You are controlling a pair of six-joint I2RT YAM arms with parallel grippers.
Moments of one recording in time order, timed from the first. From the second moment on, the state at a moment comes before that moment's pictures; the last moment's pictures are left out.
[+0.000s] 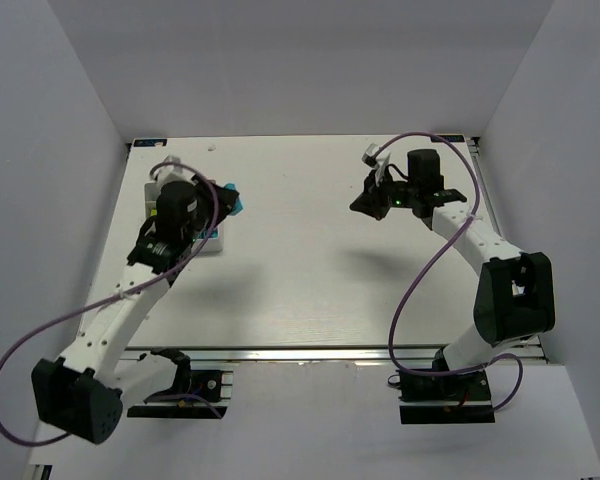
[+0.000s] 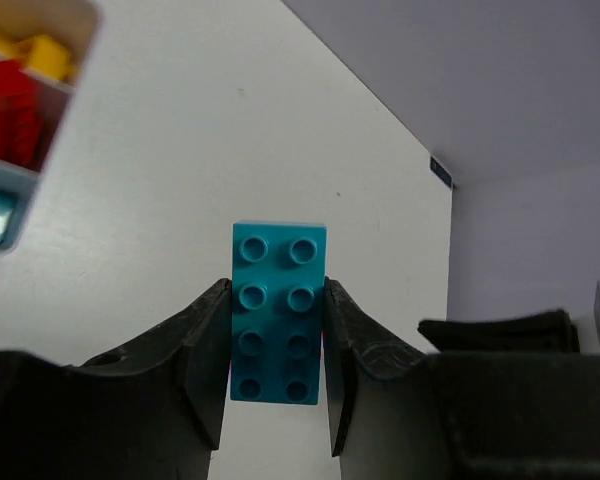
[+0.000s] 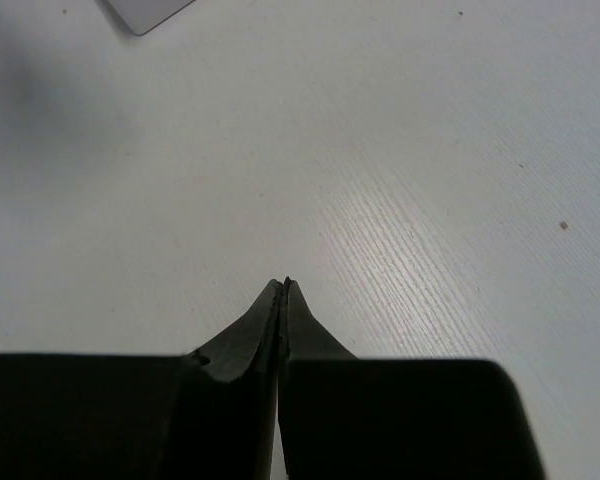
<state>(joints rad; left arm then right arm) -0.34 1.11 0.97 -0.19 -0.11 -0.84 0.25 1.58 1.16 -0.19 -0.81 -0.34</state>
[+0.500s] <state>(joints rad) -0.04 1.36 1.09 -0.66 -0.26 -1.33 0.28 1.58 1.16 -0.19 -0.78 -0.34</state>
